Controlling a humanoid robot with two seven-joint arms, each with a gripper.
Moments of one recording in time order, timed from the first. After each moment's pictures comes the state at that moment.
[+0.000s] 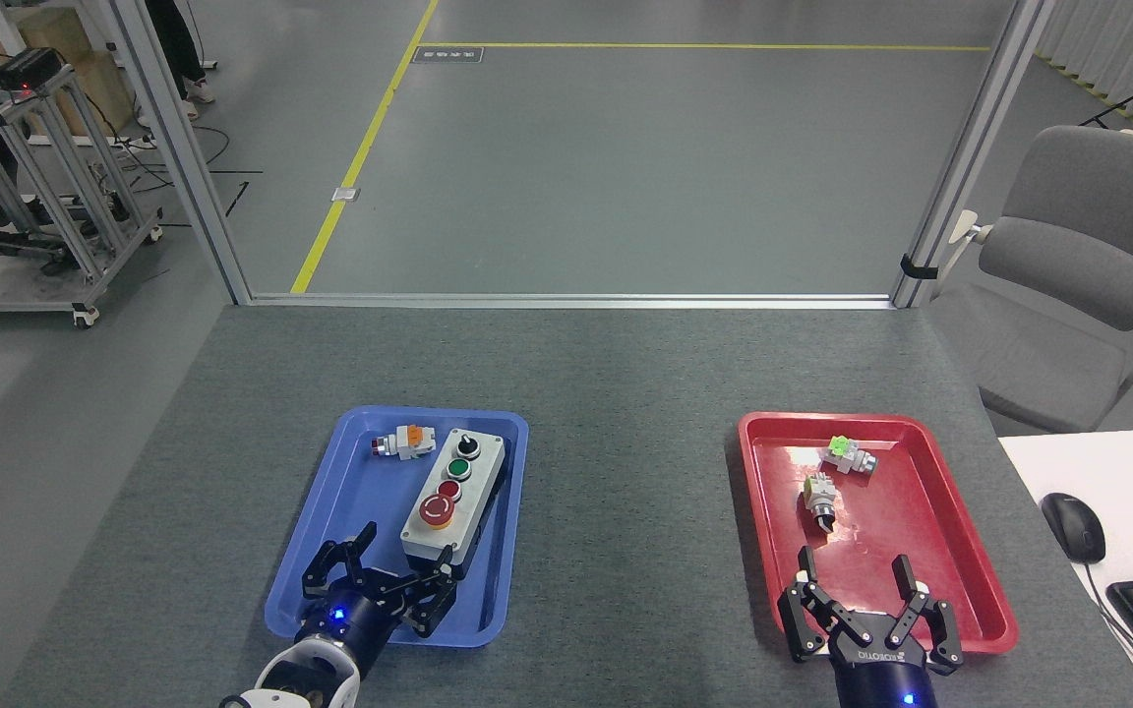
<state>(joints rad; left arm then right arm) -0.25 0.09 -0.17 -1.08 -1.48 -0.17 0.06 0.10 -0.02 0.01 -1.53 1.38 0.05 -0.18</state>
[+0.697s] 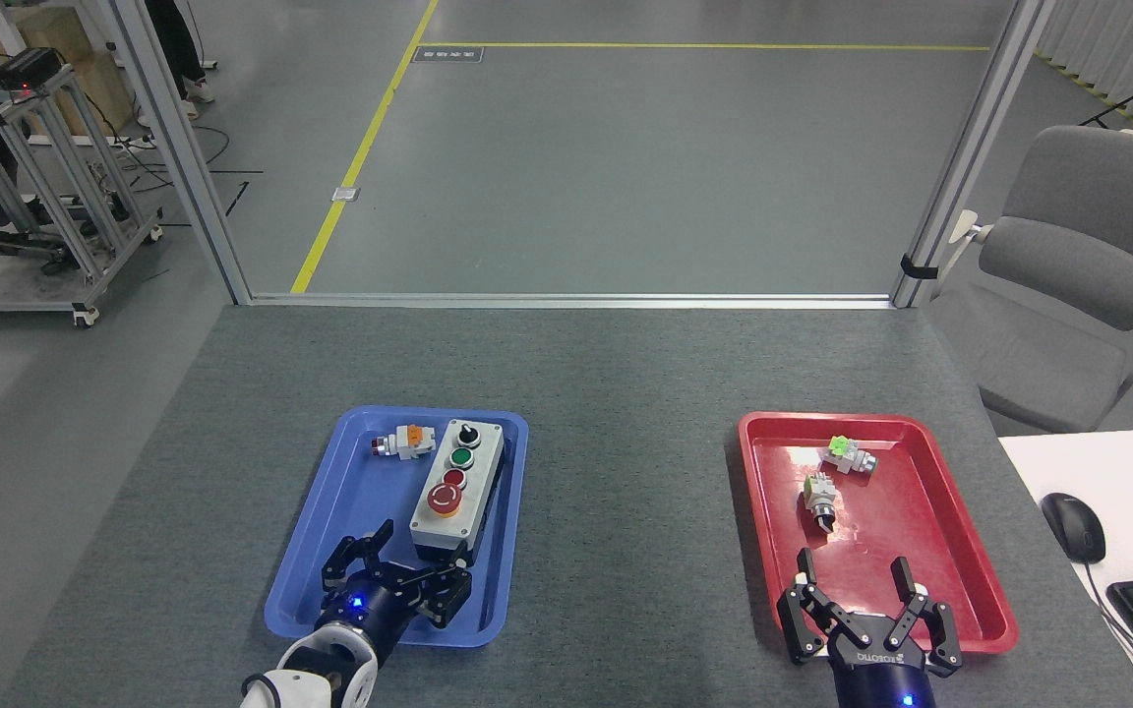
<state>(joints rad) -0.31 0.06 -0.17 -0.99 -1.47 -0.19 0.05 0.10 -0.02 0.01 -1.53 1.38 0.05 -0.18</state>
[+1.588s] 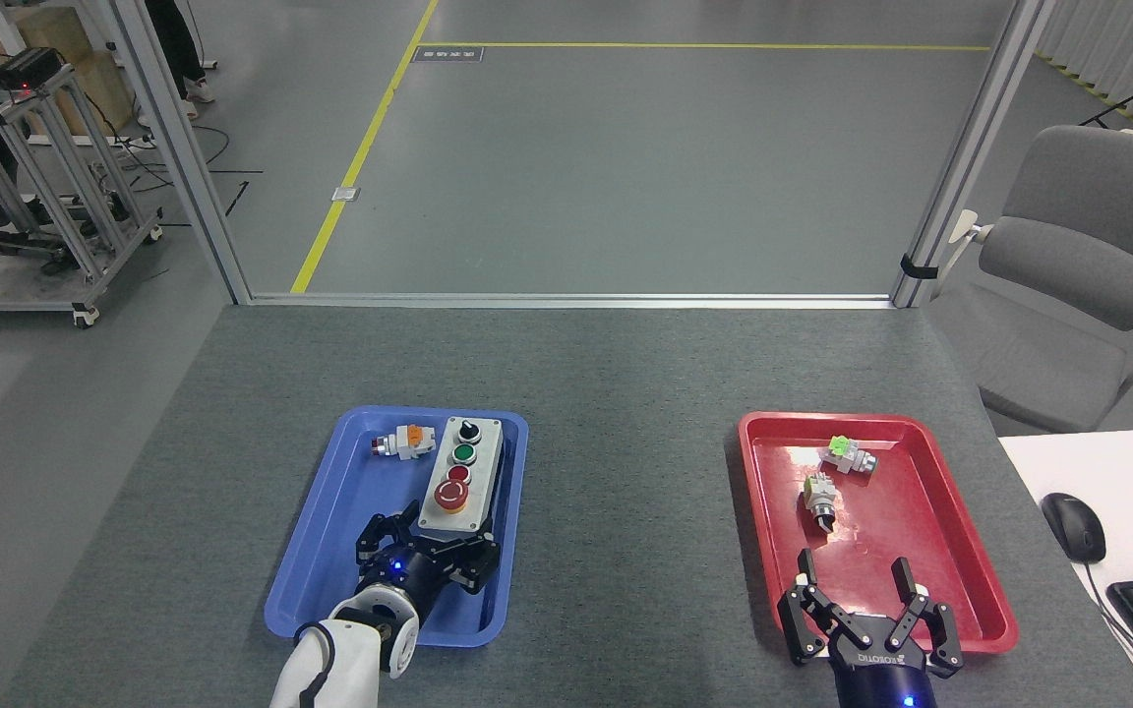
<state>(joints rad) -0.48 -0.01 -0.21 -0.75 -1.48 -0.08 0.05 0.11 -0.02 0.01 -1.53 1.38 0.05 -0.18</state>
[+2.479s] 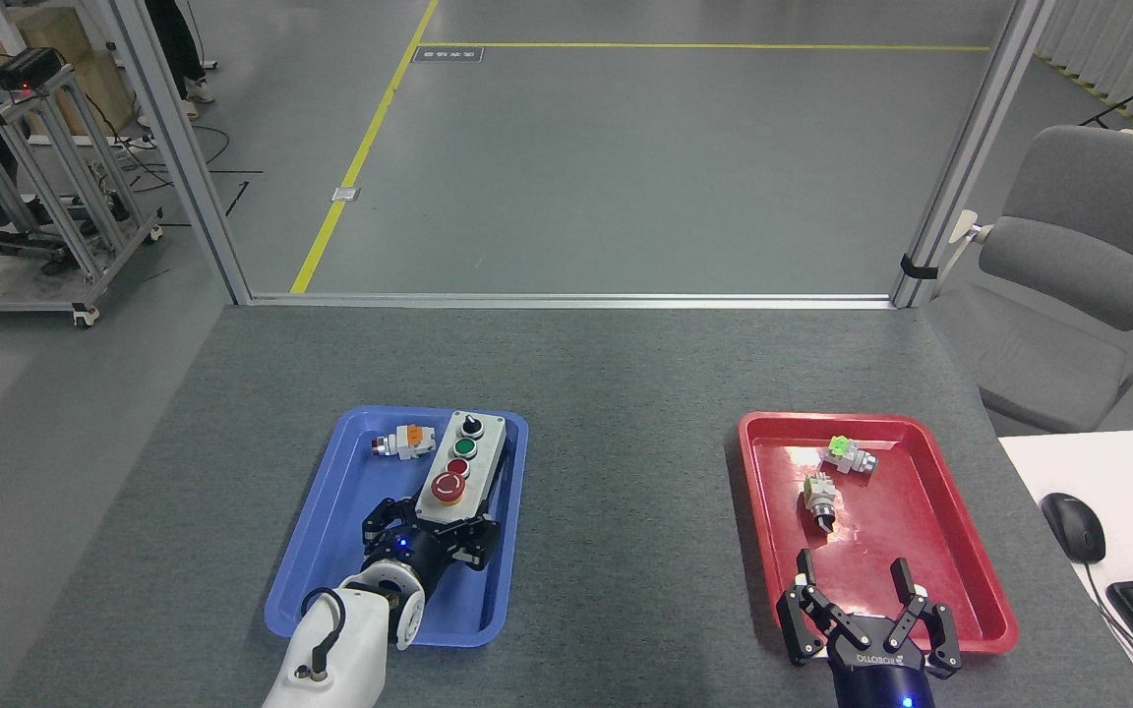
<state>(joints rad) -0.59 -0.03 -0.21 -0.58 -1.46 -0.08 0.05 0.11 -0.02 0.01 -1.53 1.38 0.04 -0.18</state>
